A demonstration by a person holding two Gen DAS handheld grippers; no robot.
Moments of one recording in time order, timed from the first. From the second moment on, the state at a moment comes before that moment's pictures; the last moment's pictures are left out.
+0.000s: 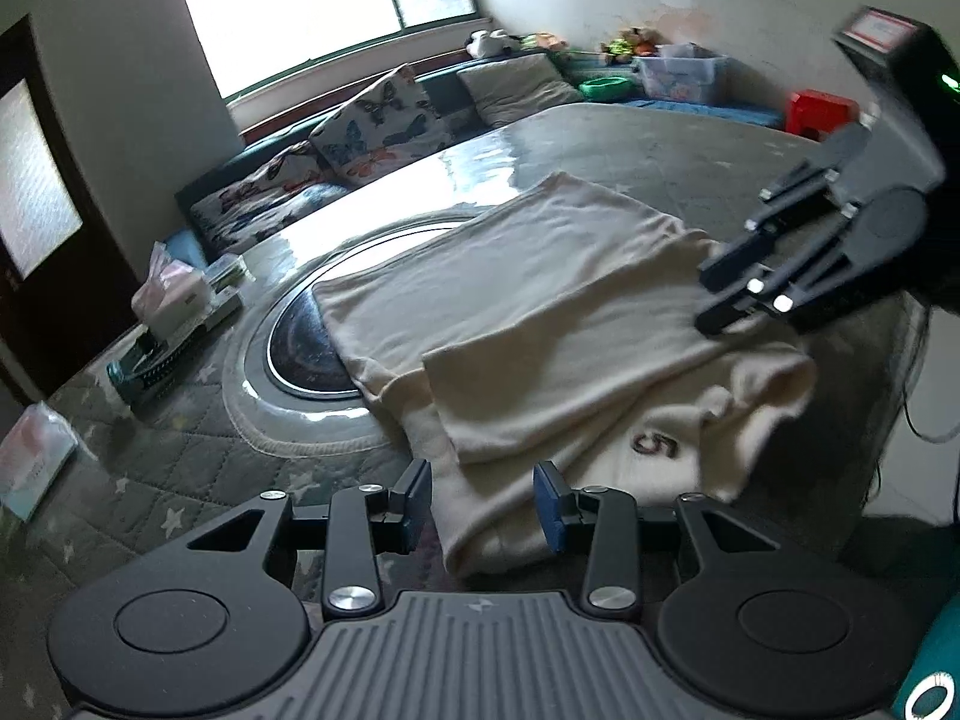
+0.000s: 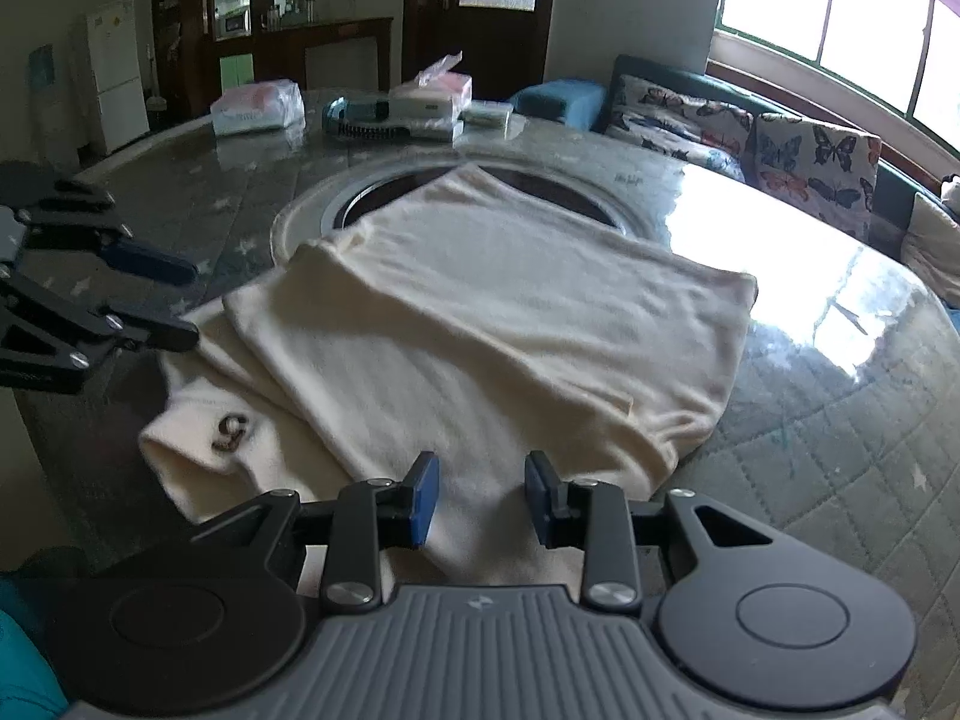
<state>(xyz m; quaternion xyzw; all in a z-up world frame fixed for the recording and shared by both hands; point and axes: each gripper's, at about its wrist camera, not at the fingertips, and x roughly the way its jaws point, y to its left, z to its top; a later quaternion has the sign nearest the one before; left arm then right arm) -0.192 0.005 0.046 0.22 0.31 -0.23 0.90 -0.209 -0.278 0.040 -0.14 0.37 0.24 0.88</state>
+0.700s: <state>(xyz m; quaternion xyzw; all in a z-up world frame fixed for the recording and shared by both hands) -0.228 -0.033 0.016 0.33 0.23 -0.33 0.85 -0.242 -0.284 0.061 -0.17 0.35 0.26 0.89</state>
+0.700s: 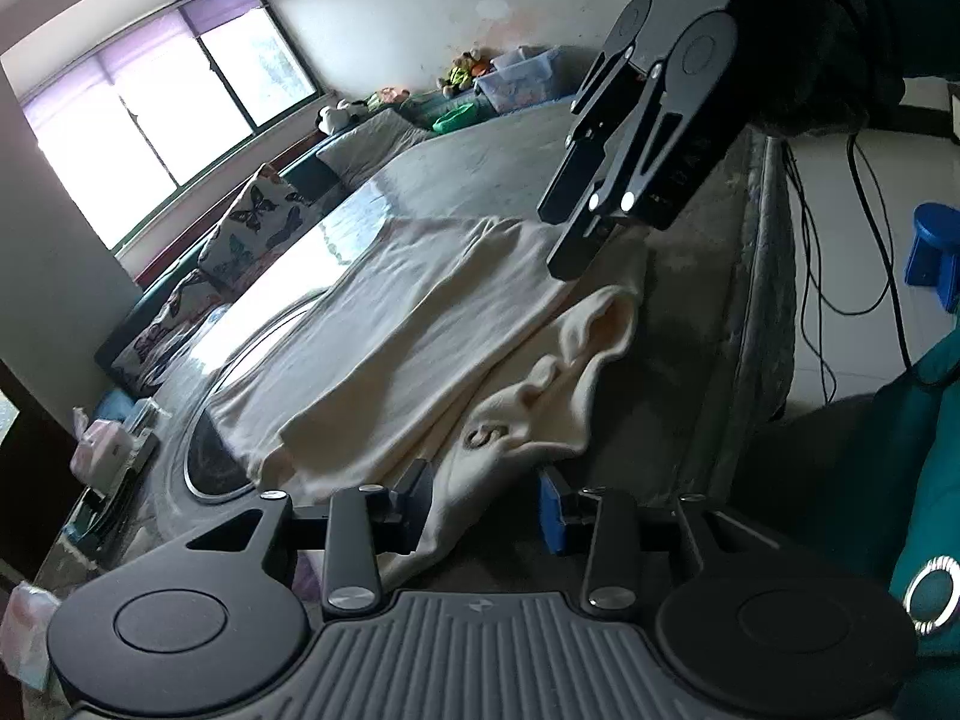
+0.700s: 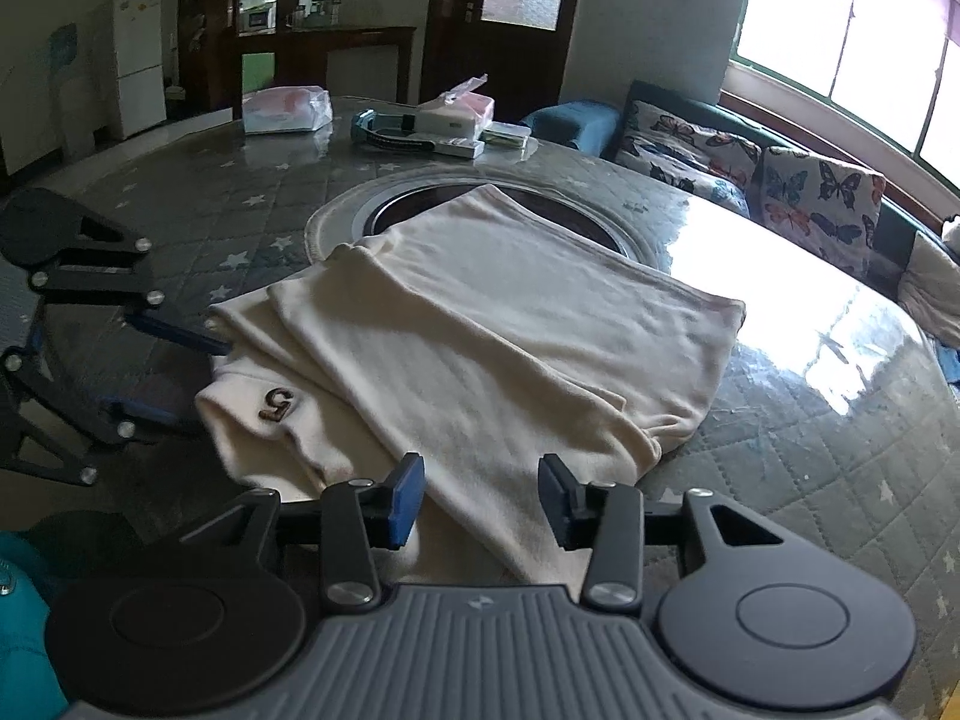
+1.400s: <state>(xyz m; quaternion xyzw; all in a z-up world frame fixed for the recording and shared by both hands) -0.165 -0.023 0.046 0.19 0.26 -0.30 0.90 -0.250 -0.270 0.049 -0.22 0.33 0.32 0.86</state>
